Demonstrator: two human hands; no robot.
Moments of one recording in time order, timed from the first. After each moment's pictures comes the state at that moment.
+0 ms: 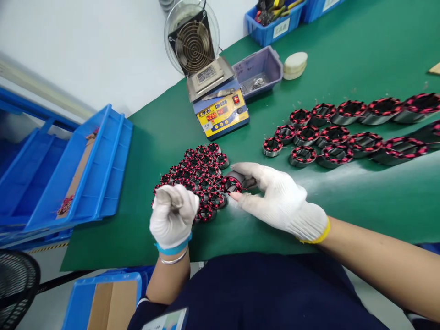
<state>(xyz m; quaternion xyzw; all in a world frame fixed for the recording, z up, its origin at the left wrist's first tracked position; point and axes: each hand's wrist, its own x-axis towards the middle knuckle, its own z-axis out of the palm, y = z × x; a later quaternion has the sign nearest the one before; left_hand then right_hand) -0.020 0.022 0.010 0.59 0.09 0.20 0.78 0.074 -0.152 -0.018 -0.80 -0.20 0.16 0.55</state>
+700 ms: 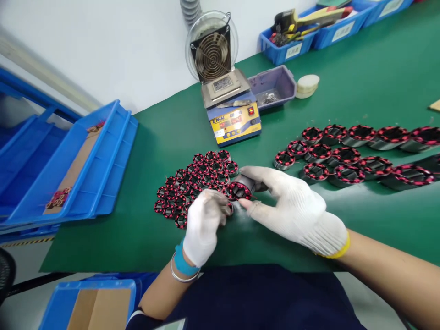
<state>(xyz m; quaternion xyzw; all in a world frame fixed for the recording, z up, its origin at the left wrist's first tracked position) -0.018 0.002 -0.006 0.70 0.15 0.15 0.68 0.083 -0.151 -0.008 -0.85 -0.25 0.08 0.46</state>
